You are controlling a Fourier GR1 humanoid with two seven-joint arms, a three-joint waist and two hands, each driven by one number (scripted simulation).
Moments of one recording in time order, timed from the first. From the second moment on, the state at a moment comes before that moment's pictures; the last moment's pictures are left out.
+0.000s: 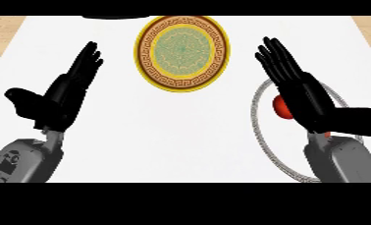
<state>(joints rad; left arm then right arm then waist) -0.26 0.50 -0.30 -1.57 0.39 0.25 0.07 -0.28 -0.33 0.21 -1.62 -0.42 0.10 -0.09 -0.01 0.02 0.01</state>
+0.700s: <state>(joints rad) -0.26 0.49 -0.31 -1.46 0.26 0.30 0.06 -0.37 -0.35 0.30 -1.45 -0.01 -0.27 0.16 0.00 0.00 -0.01</state>
